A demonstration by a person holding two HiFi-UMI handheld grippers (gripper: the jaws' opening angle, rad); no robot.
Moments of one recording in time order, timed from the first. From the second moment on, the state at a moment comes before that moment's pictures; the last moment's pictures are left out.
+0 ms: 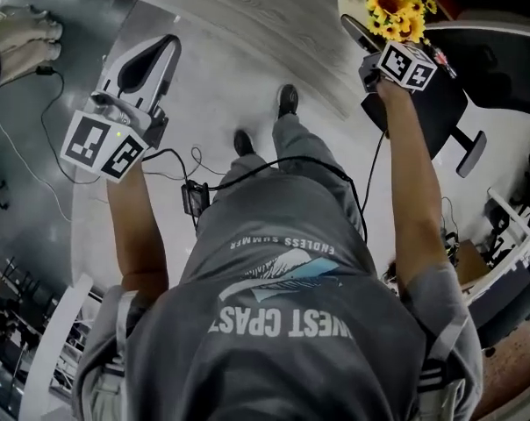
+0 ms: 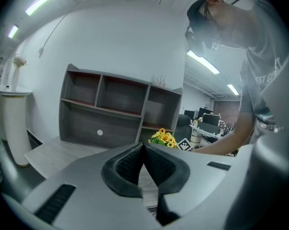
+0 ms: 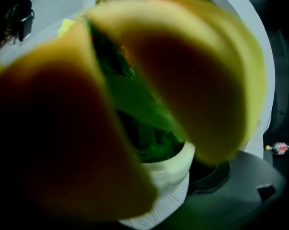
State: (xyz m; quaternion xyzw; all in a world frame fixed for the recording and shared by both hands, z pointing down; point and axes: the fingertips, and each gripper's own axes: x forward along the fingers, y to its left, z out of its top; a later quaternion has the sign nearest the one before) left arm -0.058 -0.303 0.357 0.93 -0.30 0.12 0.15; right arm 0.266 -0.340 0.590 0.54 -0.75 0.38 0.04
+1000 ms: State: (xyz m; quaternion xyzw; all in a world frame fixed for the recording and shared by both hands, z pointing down) left arm -0.079 -0.312 0.378 0.92 -0.32 0.13 0.17; right arm 0.298 -0.352 0.676 0.59 -0.70 0.32 0.23
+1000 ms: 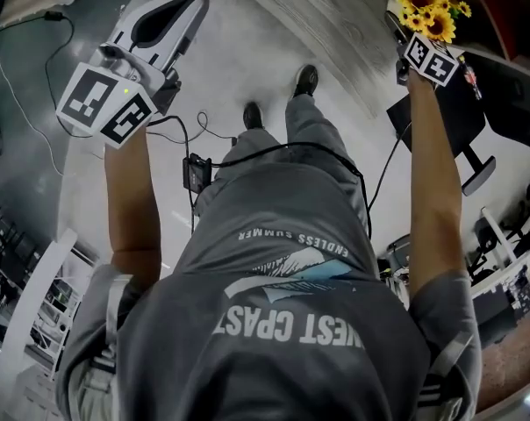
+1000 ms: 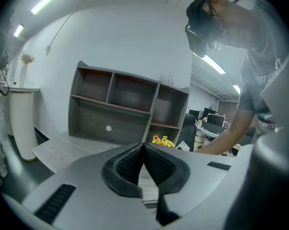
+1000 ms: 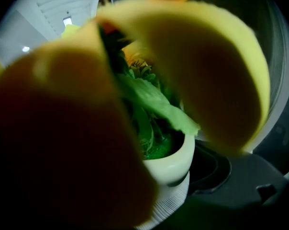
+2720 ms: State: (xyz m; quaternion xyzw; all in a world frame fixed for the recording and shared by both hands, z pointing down) left arm -0.105 -0.258 0.329 0.95 -0.29 0.06 0.11; right arm 0.302 -0.259 0.452 0.67 -0.69 0.27 0.05
